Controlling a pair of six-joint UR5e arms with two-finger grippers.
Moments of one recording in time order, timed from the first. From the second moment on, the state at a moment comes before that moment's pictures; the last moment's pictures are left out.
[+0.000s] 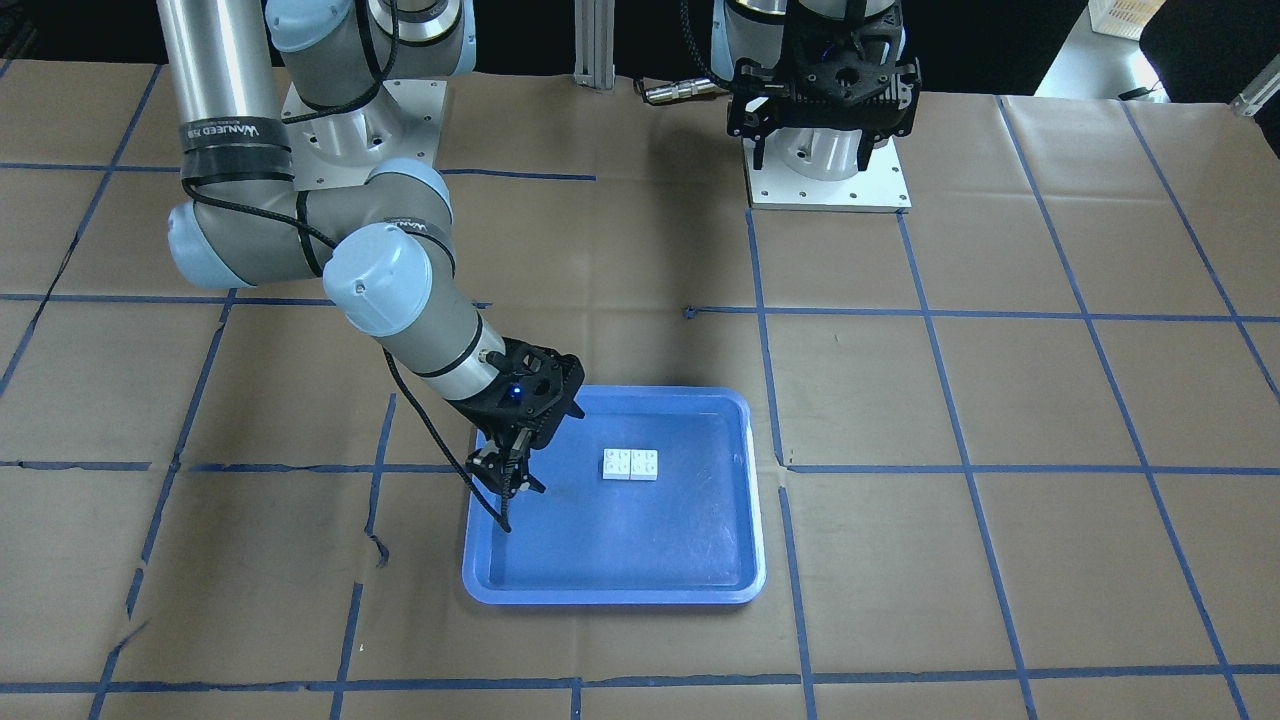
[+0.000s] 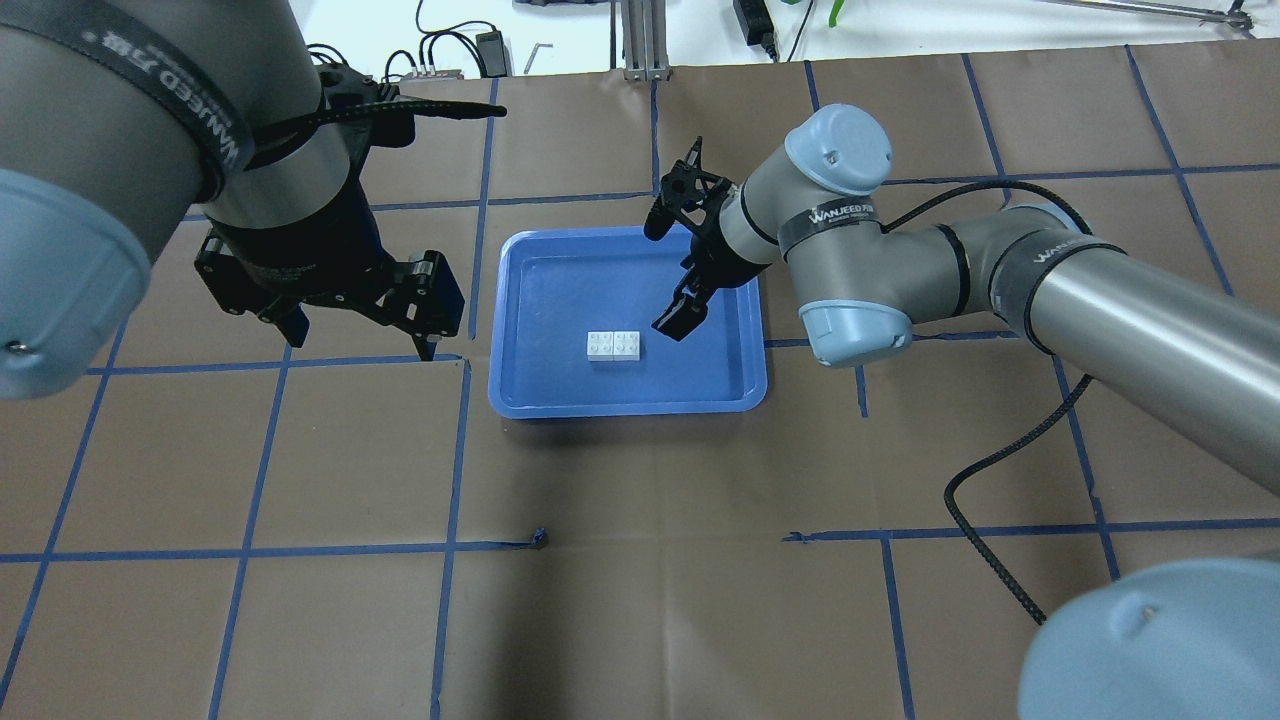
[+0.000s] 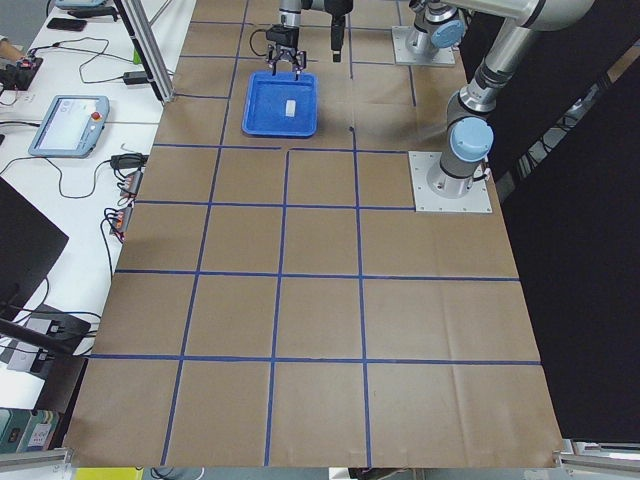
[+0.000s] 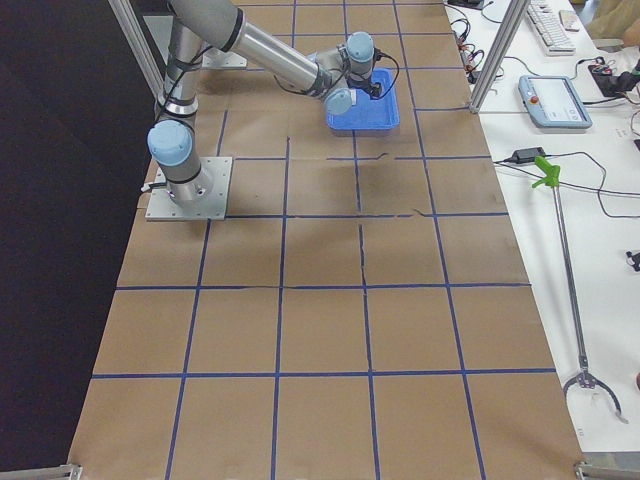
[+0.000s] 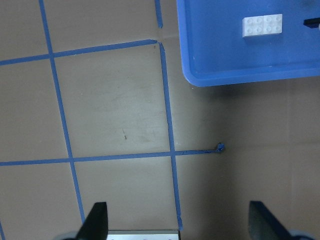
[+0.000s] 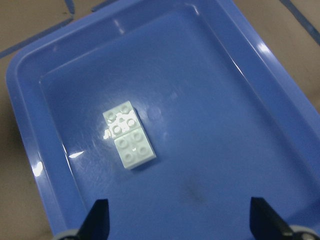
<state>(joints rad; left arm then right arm) -1.75 -1.45 -1.60 -1.73 1.69 -0.09 1.74 -1.19 1.83 -2.39 -1.20 -0.81</state>
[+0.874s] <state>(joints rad) -1.75 -1.43 -1.60 -1.75 1.69 -0.09 1.59 -1.42 1.75 -1.83 -1.43 -0.29</state>
